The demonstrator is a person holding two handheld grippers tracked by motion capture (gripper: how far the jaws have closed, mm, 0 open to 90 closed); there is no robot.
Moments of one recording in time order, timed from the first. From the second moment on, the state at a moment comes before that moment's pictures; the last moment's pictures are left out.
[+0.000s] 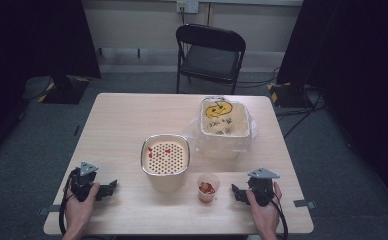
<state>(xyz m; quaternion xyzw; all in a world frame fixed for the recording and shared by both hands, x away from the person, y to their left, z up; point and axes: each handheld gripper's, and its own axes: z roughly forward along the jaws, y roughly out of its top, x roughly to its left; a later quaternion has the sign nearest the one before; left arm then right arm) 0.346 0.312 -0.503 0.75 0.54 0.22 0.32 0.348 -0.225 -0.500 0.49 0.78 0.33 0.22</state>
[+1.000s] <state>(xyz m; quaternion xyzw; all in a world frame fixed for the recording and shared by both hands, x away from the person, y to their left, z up) 0.346 0.312 -0.503 0.75 0.54 0.22 0.32 0.304 -0.197 -0.468 0.41 0.81 0.40 0.12</state>
